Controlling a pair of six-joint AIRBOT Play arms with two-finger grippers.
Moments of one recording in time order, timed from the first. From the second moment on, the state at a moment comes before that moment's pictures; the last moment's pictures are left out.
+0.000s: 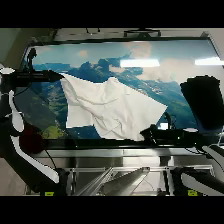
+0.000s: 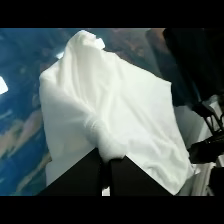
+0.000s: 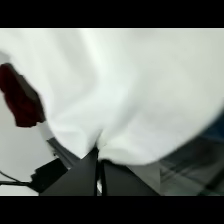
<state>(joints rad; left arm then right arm) 0.36 -2.01 1.92 0.37 -1.62 -0.81 -0.06 -1.25 0.28 -0.09 1.08 0.82</state>
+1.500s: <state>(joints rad) 0.35 -1.31 1.38 0.09 -1.49 -0.77 -0.26 -1.17 1.14 -0.32 1.31 0.94</state>
